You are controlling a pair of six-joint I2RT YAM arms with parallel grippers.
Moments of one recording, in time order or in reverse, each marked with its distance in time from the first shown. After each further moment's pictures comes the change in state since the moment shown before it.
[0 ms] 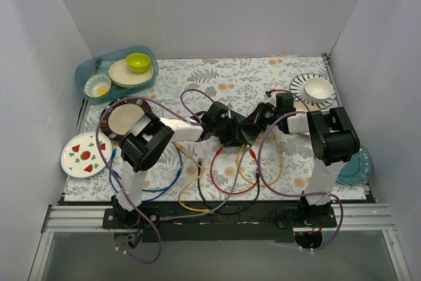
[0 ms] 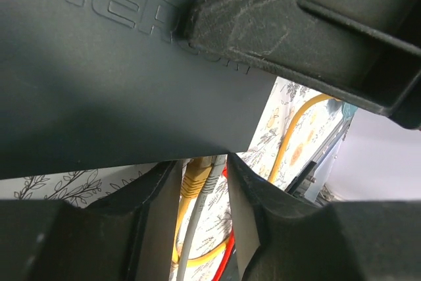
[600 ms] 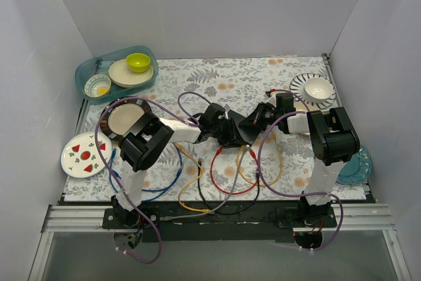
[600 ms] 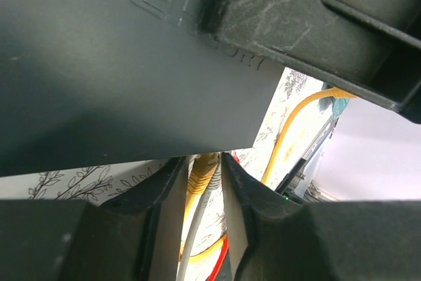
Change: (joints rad) left arm 0.021 -0.001 -0.050 0.068 0.034 -0.045; right arm 0.000 0.000 0.000 0.000 -0.001 -0.007
